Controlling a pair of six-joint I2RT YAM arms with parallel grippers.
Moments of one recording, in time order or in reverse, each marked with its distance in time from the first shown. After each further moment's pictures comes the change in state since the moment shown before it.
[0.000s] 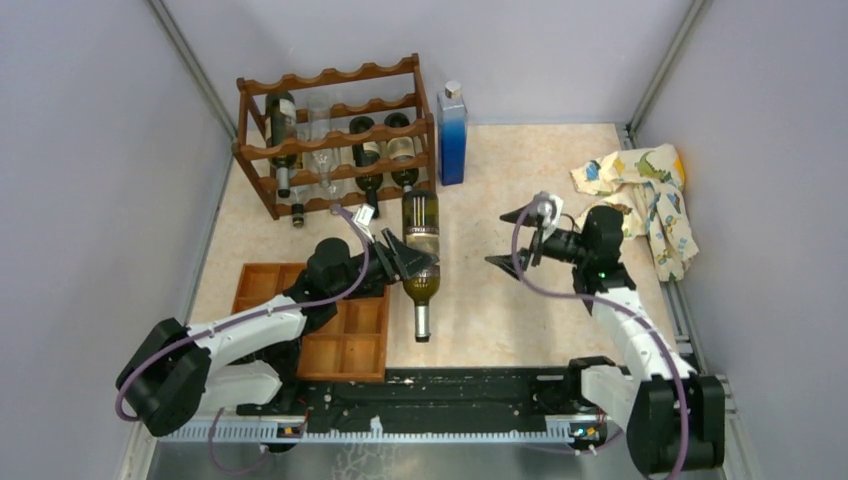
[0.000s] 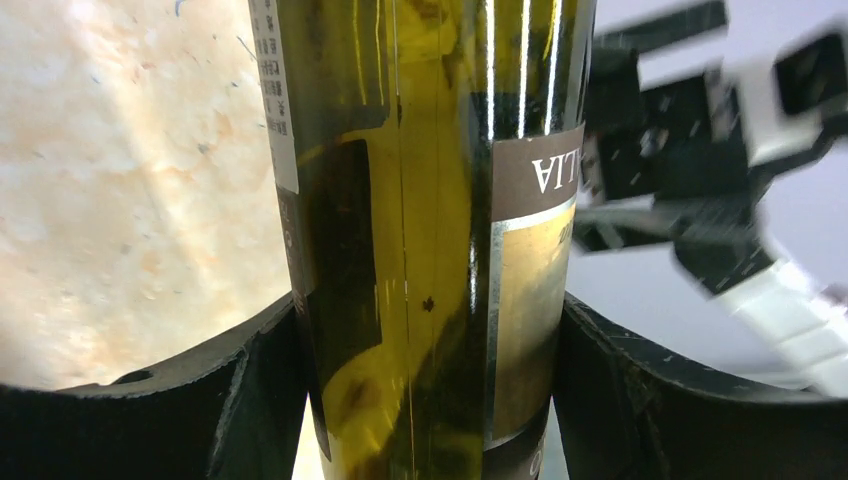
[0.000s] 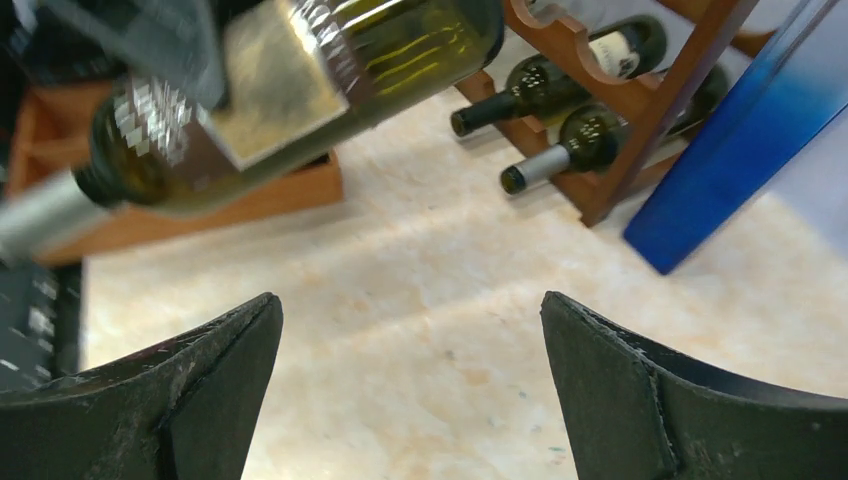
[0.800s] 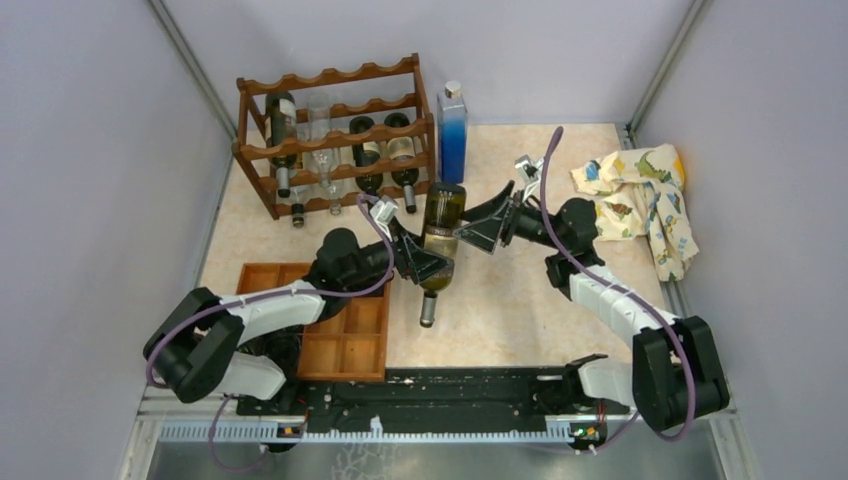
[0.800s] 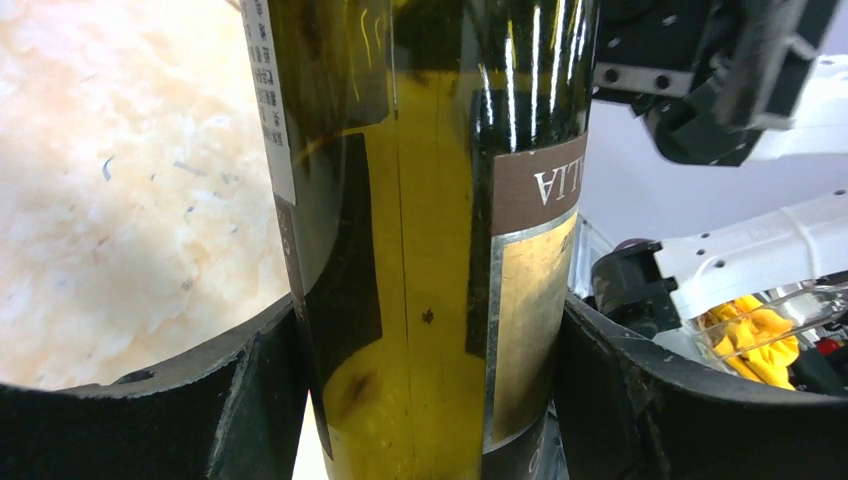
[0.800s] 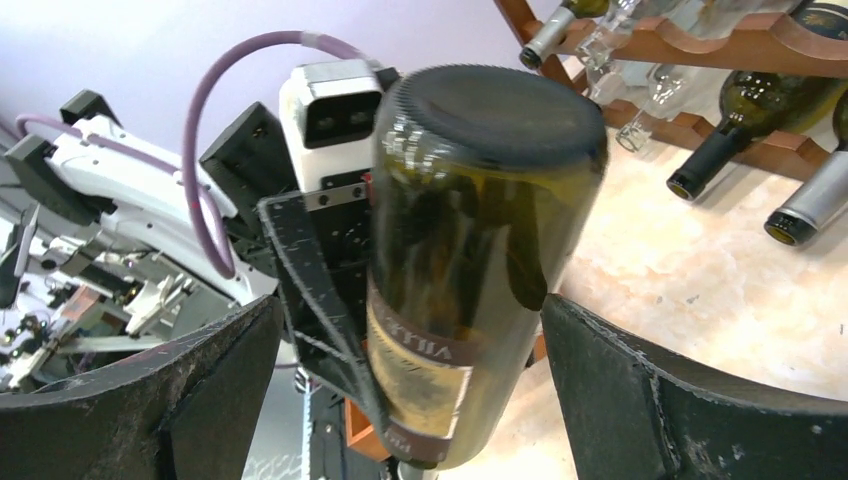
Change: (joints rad) left arm 0.005 0.183 0.066 0.254 0.230 0.444; right arm 0.216 0.274 0.097 0.584 0.140 1.197
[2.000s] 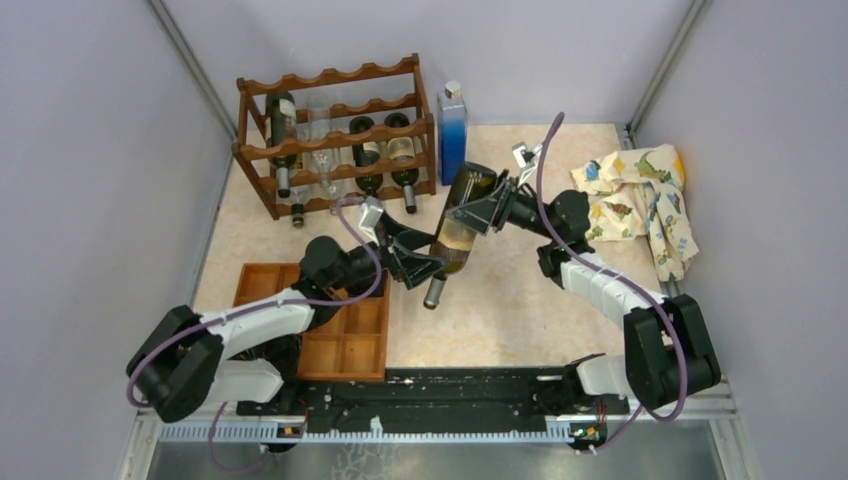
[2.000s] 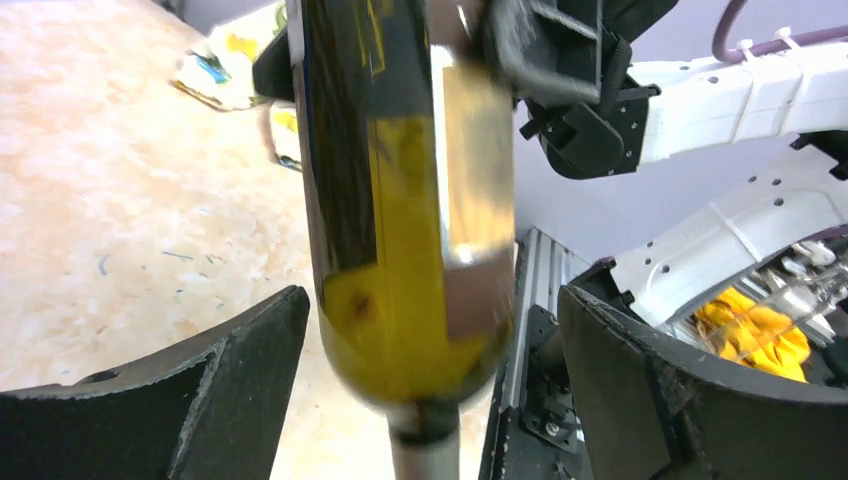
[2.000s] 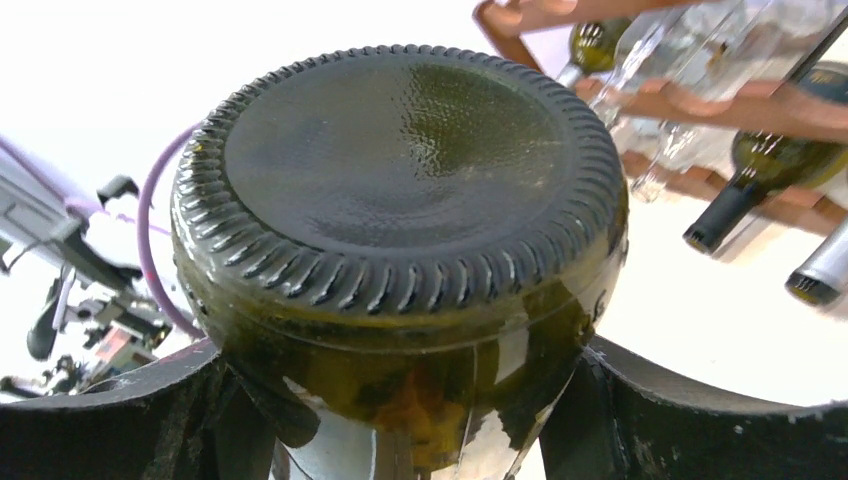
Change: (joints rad) left arm -0.008 -0.066 0.012 0.077 0.036 0.036; right arm 0.045 0.098 0.059 0.118 0.084 0.111
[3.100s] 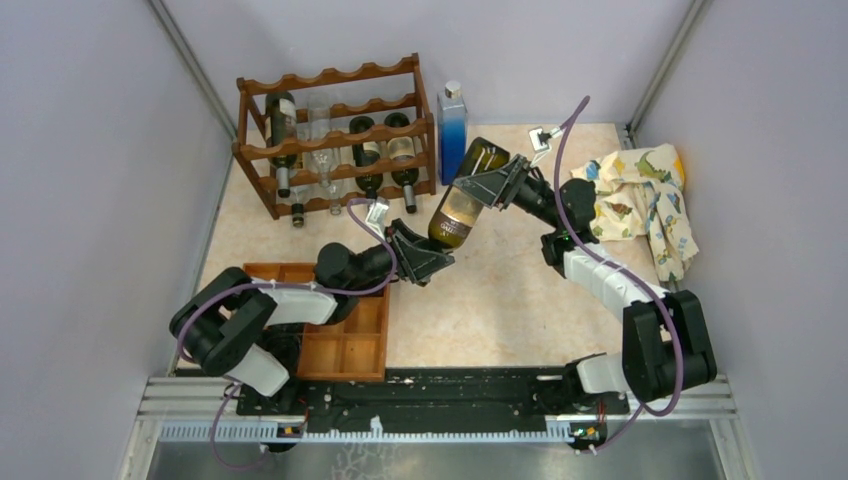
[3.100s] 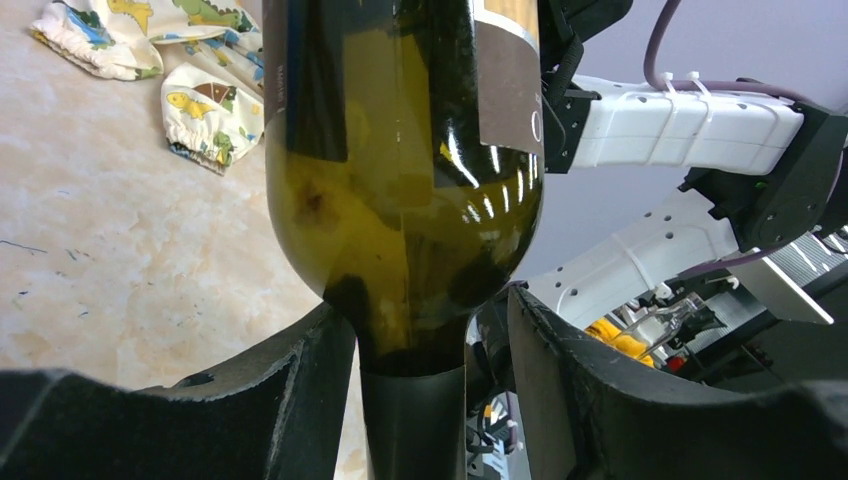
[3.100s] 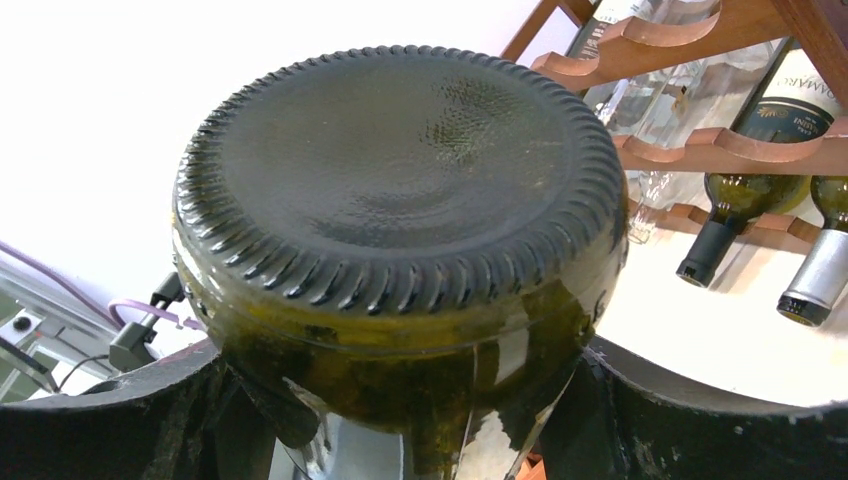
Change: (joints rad) left arm 0.000 0.242 -0.059 0.449 0.031 -0.320; right arm -0.055 0.038 0.092 -0.006 0.116 0.183
